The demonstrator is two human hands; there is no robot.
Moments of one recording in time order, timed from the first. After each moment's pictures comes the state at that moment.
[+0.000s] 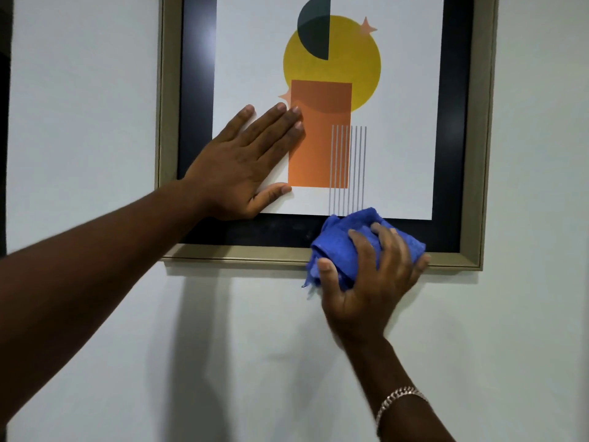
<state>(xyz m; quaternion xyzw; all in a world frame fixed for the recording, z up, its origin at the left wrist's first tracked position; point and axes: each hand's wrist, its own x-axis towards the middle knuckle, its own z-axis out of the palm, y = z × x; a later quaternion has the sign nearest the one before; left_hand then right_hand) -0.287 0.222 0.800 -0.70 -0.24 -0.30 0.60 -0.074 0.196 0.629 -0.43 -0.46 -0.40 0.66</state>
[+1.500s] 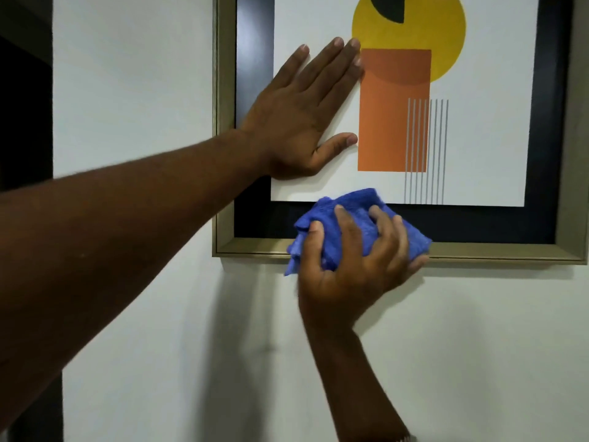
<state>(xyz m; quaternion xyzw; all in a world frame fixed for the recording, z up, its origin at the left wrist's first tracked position) -0.294 0.224 0.836 -0.70 -0.23 -0.33 0.59 -0.205 0.214 0.641 -0.42 -0.36 -0.35 0.76</state>
